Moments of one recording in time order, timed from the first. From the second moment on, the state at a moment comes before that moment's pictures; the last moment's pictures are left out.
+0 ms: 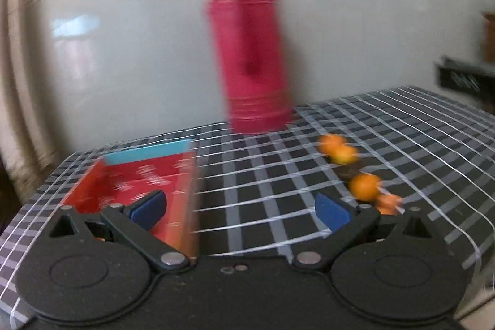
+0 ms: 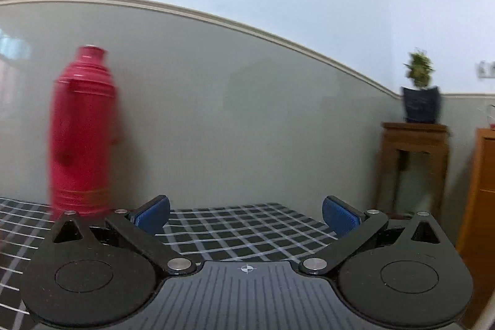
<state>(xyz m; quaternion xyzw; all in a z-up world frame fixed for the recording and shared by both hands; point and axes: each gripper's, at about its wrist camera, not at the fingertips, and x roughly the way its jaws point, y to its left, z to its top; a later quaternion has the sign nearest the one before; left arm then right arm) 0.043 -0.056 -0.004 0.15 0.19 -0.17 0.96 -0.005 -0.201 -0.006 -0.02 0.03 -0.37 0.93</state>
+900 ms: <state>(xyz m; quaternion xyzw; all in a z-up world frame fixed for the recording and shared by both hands) 0.044 -0.142 -0.058 0.18 0.25 -0.31 0.90 -0.031 -0.245 0.002 0.02 0.04 -0.34 0.94</state>
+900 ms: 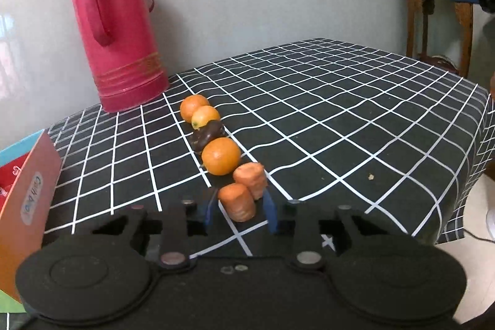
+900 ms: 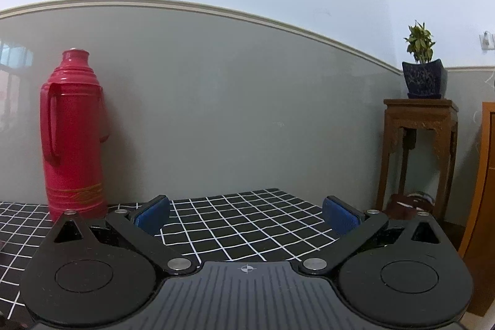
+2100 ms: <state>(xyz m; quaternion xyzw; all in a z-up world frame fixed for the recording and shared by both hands) 0.098 -0.009 0.000 0.09 0.21 0.04 0.97 0.011 -0.203 -0.015 0.02 0.12 -0.20 0.97</state>
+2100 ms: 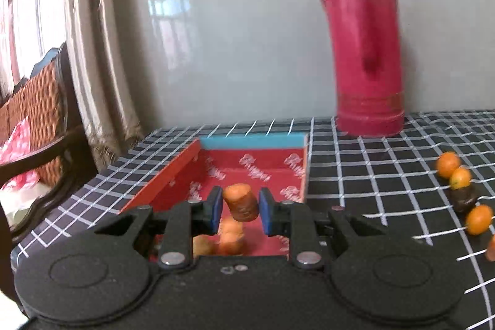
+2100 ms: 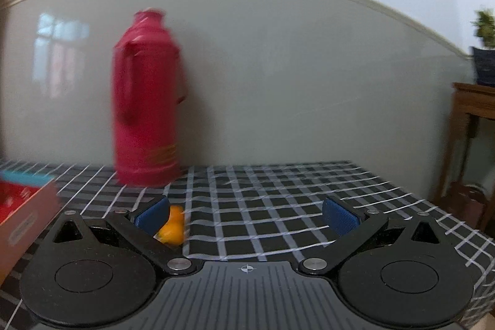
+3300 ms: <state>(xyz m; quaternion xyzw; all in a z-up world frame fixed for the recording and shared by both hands) 0.100 0.085 0.028 -0.01 0.23 0.16 0.96 0.050 -0.187 -0.071 0.06 0.29 -0.04 0.95</state>
